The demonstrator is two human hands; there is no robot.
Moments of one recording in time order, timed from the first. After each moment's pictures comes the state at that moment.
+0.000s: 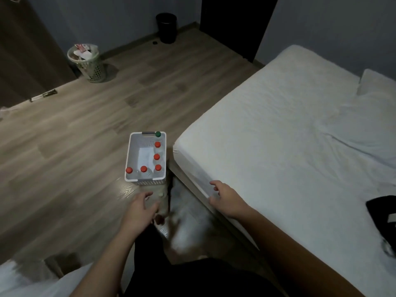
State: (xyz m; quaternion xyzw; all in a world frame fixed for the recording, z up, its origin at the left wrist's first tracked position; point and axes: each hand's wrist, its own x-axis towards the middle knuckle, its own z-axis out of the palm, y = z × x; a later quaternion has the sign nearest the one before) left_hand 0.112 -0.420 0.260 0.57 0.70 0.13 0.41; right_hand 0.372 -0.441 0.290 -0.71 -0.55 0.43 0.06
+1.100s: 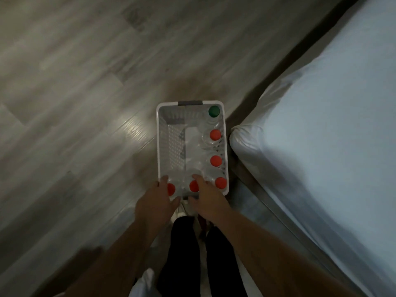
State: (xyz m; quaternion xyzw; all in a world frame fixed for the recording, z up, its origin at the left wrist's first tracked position) left_hand -0.025 -0.148 -0.010 0.62 0.66 -0.11 0.40; right_hand 0.127 -0.169 -0.017 -0.70 -0.48 0.52 -0.01
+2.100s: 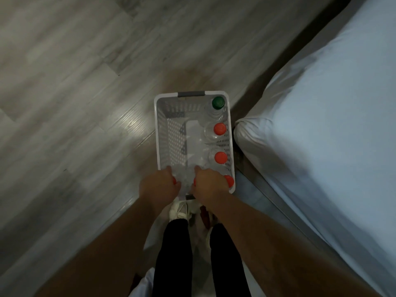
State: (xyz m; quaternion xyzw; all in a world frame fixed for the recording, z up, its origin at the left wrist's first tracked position) left_hand -0.020 -0.109 -0.063 0.70 0.61 -0.21 0.31; right_hand 0.122 -0.136 -0.055 -0.68 -0.60 0.40 -0.14
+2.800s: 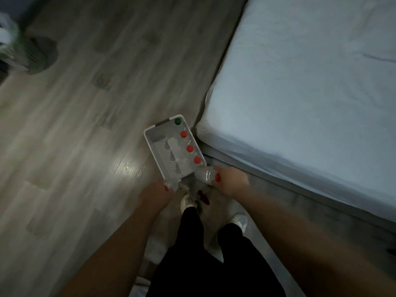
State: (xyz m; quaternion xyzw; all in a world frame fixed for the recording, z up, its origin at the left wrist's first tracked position) left_hand -0.042 -0.165 0.195 0.69 0.57 -0.26 0.36; right_hand 0.164 -0.259 0.217 -0.80 -0.45 0.39 -0.09
